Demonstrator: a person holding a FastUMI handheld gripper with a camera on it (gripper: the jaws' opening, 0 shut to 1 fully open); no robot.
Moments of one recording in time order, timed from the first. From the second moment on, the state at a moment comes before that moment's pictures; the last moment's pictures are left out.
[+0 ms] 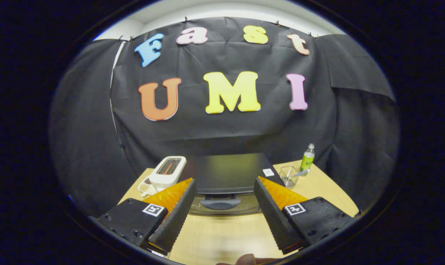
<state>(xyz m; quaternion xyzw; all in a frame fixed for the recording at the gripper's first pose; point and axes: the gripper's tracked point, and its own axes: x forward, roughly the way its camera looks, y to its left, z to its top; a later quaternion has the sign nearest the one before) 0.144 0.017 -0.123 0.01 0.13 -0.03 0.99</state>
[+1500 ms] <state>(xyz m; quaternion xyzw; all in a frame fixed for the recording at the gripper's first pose) -0.023 0.028 -0.056 0.00 0.04 -0.02 1.00</state>
